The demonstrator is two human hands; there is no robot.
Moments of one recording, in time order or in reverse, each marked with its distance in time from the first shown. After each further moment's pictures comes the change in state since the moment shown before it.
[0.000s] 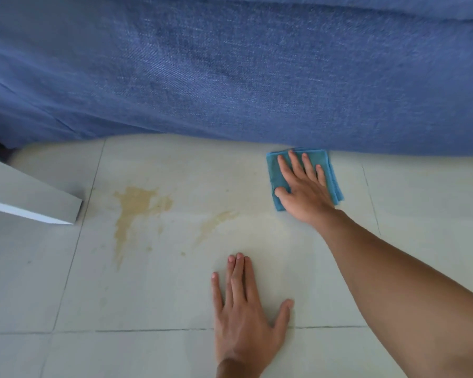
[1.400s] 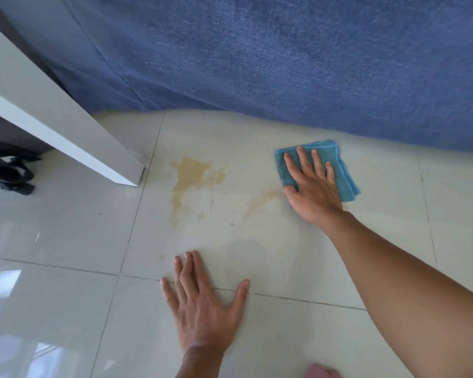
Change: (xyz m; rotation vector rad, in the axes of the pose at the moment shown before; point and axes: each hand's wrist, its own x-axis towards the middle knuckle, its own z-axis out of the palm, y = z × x) left_hand -0.045 -0.110 -0.044 0.033 0.098 -0.450; right_hand -0.020 -0.080 0.022 -0.046 -0.005 -0.097
